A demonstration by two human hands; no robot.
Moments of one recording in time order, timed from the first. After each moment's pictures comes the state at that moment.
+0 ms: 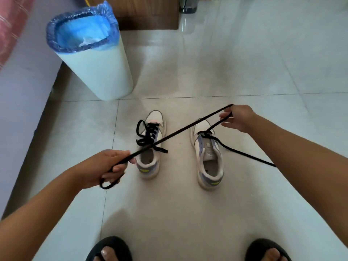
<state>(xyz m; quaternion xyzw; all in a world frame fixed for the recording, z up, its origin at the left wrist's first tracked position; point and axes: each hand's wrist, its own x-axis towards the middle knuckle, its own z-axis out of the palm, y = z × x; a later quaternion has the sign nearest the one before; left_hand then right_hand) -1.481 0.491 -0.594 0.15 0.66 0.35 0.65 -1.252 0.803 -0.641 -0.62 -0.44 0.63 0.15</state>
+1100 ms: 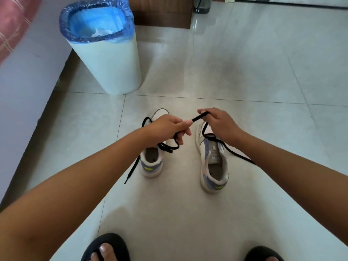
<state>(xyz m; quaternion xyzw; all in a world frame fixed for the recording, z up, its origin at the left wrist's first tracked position) -1.439 0.610 -0.593 0.39 0.68 0.33 0.54 -1.297 0.737 -0.628 -0.40 -0.78 0.47 0.11</state>
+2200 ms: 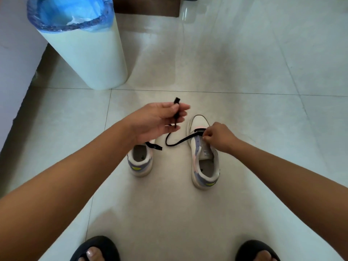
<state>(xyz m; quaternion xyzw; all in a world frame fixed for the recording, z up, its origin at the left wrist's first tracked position) -1.436 0.622 -0.590 0.18 0.52 0.50 0.66 -1.255 0.749 -0.680 -0.43 -0.85 0.26 -0.13</state>
